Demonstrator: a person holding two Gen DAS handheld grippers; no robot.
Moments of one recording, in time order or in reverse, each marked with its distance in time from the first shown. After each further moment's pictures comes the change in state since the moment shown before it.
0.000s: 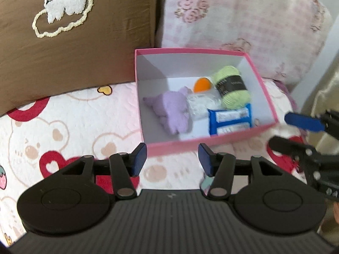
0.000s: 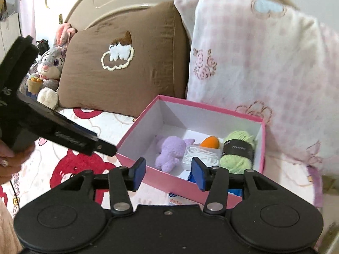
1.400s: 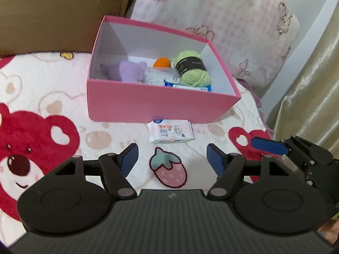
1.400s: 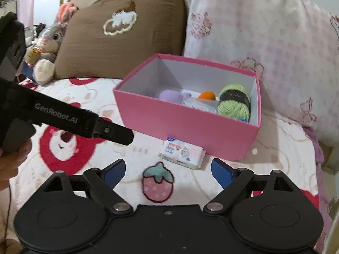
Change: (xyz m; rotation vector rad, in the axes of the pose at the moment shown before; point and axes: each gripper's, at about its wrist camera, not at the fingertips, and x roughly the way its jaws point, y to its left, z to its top) left arm 0.044 -0.028 -0.108 -0.101 -0.145 -0.221; right arm 0.006 0.013 -0.120 -0.017 0.027 -0.069
